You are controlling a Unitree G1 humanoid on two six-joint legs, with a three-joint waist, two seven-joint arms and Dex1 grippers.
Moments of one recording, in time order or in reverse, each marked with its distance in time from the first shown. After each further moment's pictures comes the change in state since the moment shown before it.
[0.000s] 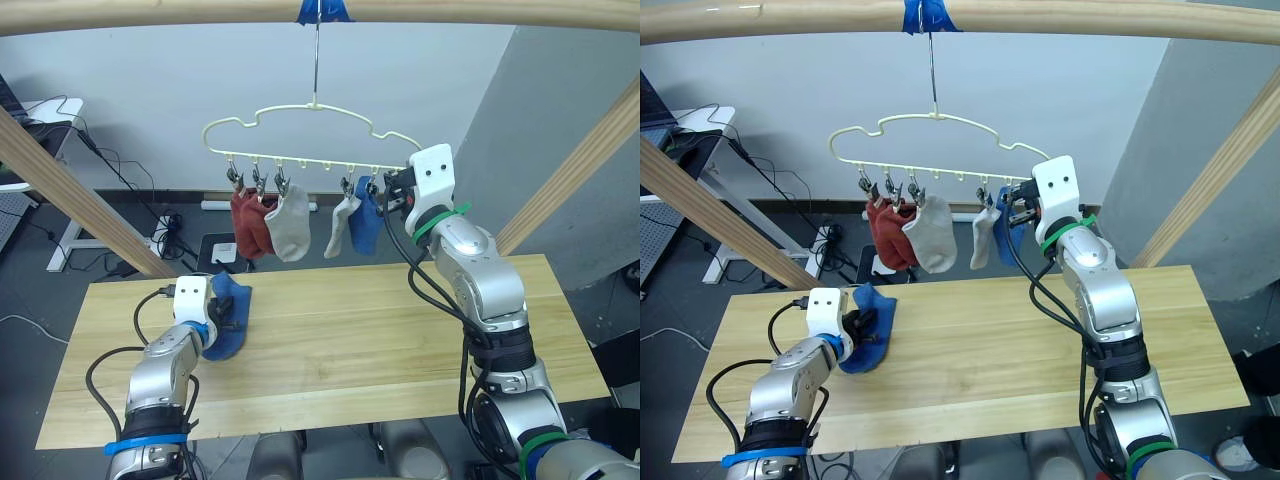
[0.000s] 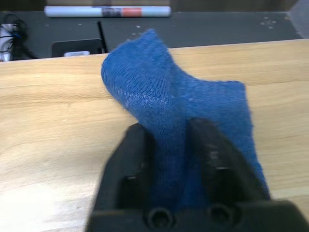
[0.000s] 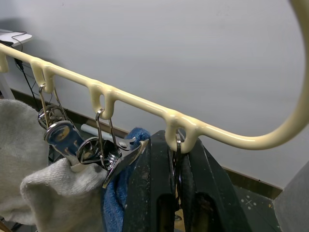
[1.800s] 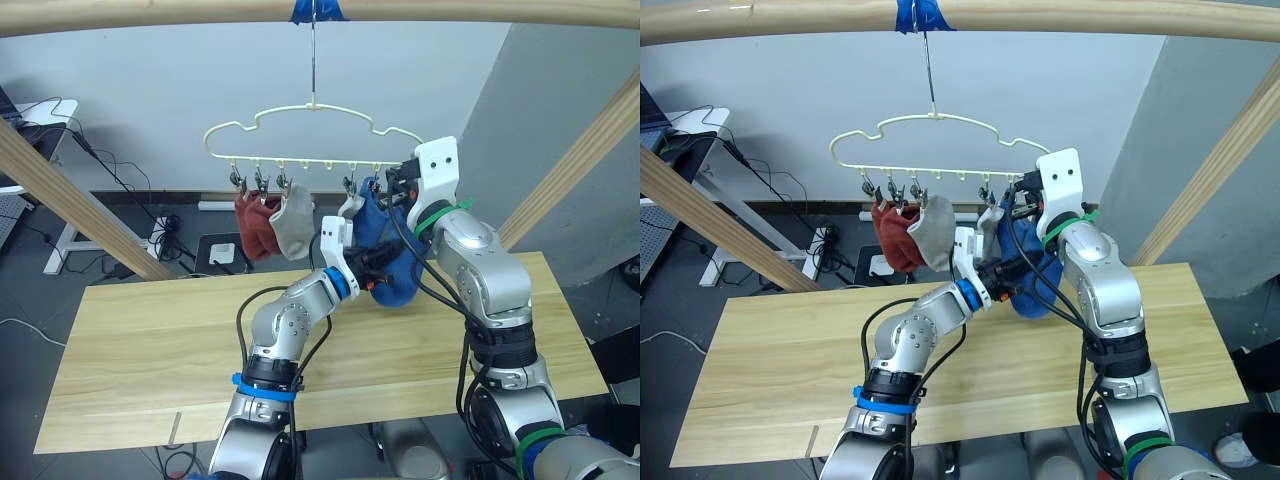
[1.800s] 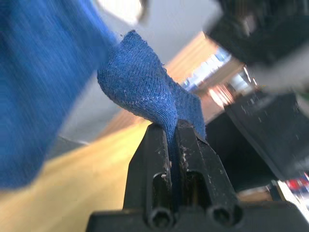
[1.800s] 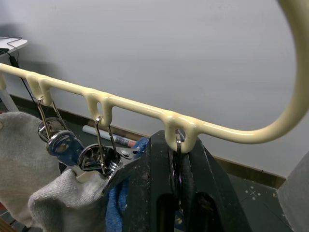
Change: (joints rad) left arm -0.305 -0.477 -0.226 -0.161 -0.384 0.183 -0.115; right arm -0.028 0.011 -0.032 -0.034 0.039 0.086 -0.025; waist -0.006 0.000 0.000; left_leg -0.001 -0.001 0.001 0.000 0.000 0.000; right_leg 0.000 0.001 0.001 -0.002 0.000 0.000
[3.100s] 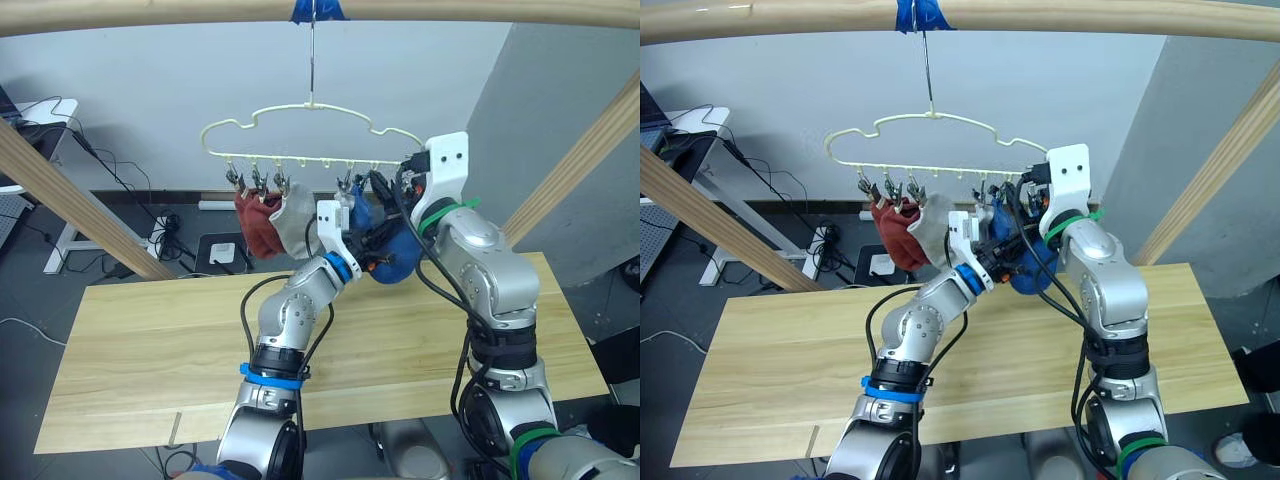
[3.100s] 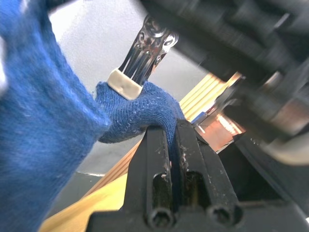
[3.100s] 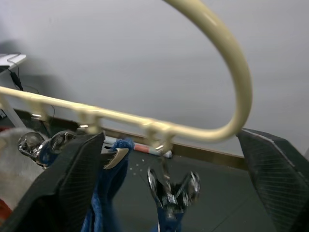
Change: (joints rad) left arm -0.047 -0.023 -0.008 0.068 0.042 -0.117 0.014; right arm -0.009 0.039 -0.080 -0.071 0.056 0.092 -0.031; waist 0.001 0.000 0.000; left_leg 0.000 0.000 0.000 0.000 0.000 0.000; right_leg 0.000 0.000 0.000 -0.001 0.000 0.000
